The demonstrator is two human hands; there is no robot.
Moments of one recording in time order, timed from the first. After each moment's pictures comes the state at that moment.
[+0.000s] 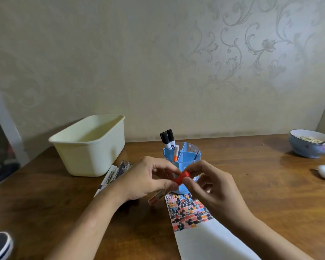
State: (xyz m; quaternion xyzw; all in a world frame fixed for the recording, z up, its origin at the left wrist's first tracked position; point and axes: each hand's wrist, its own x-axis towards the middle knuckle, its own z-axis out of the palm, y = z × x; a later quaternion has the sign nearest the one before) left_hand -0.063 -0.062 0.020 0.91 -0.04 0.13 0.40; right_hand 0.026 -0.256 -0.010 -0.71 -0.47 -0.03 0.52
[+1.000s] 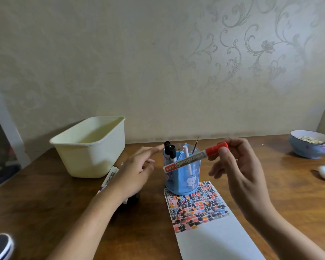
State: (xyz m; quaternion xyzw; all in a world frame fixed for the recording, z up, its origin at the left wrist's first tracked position) left_hand -0.056 -0.036 0.001 0.91 0.06 0.26 0.31; right_hand 0.040 -0.268 0.015 -0.59 -0.39 -0.10 0.70
